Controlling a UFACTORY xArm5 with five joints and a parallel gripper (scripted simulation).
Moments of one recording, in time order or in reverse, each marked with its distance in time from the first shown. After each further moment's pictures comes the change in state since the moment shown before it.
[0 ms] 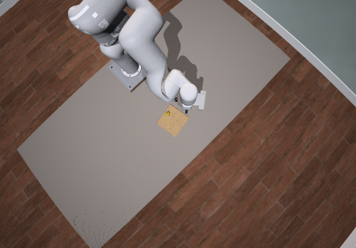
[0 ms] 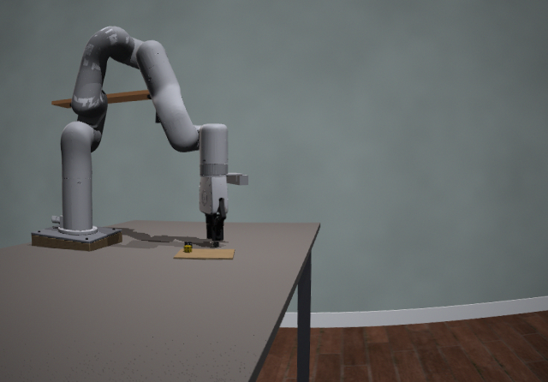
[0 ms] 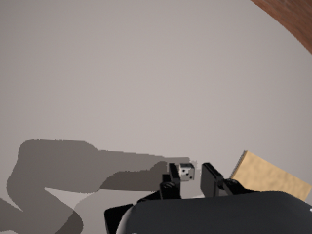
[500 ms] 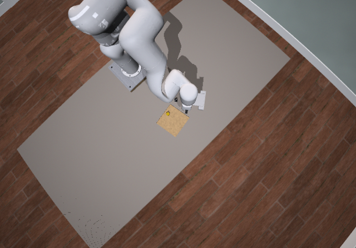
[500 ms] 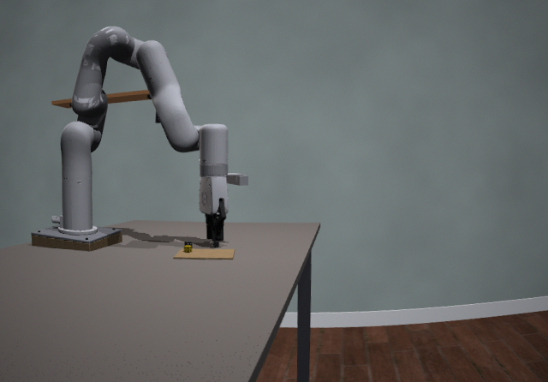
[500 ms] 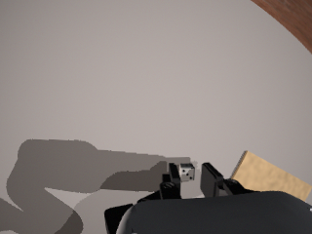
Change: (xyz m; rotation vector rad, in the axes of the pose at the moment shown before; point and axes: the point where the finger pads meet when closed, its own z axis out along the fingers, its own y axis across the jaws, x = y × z) arm 0.000 0.000 0.001 0.000 0.000 0.000
